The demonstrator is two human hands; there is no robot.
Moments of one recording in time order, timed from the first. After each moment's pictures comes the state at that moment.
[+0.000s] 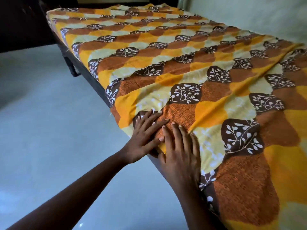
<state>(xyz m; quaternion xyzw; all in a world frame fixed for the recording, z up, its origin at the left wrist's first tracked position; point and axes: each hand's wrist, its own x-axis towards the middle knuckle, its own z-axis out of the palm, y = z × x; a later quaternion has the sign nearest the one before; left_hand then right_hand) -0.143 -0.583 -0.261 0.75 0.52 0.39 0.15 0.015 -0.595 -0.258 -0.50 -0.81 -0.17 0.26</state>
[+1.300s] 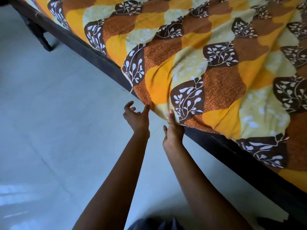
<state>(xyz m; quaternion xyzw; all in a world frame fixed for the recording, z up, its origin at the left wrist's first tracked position) -0.226 -0.577 -0.315 0.14 0.70 0.58 0.40 -0.150 -0.591 -0.323 -0.58 -0.09 0.58 0.56</state>
